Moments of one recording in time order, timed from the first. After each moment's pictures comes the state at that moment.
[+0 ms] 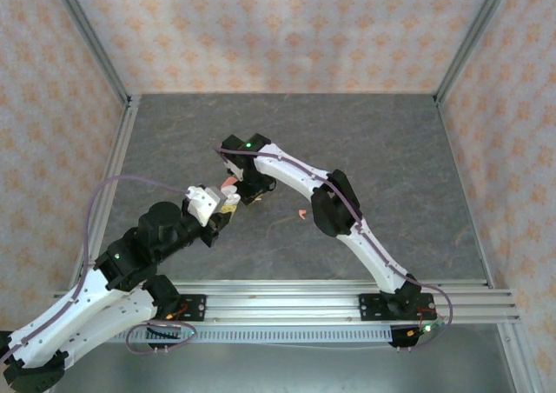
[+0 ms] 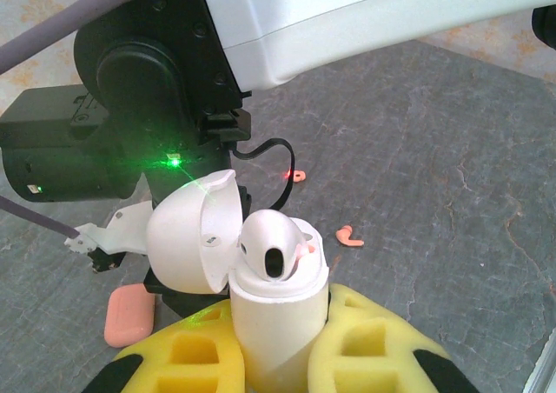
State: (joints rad) left arm -0.75 0.53 0.67 -0.50 -0.07 0.03; right arm 0.86 2.54 2.37 -1.32 -0.10 0.13
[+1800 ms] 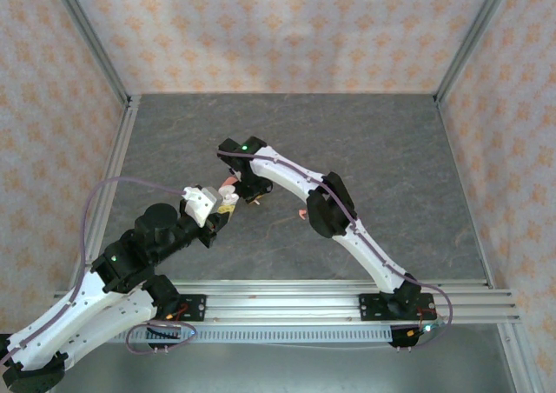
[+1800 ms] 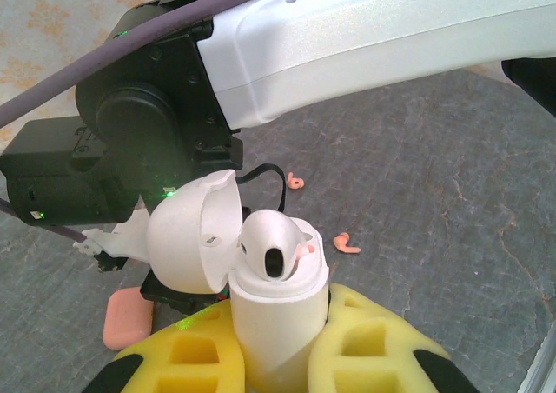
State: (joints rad) left arm -0.75 0.51 0.67 -0.50 -0.07 0.01; right arm 0.87 2.60 2.45 -1.35 0.00 0.25
